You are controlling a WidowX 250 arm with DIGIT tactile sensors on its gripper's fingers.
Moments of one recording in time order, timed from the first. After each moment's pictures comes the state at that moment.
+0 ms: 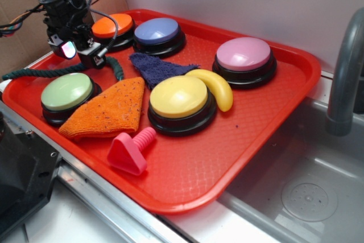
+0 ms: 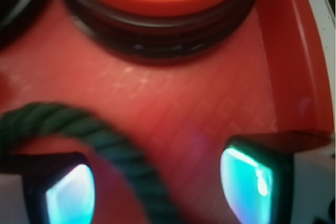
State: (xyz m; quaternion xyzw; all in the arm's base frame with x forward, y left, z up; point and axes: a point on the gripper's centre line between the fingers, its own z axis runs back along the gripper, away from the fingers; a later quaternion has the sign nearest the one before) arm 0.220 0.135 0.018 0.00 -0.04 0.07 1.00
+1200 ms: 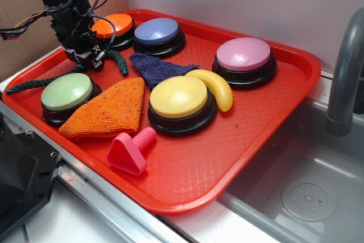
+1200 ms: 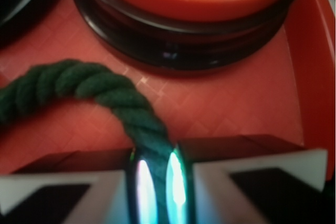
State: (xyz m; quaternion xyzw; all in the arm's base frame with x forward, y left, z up) arm 0.220 0.129 0.013 0.02 -0.05 0.05 1.00
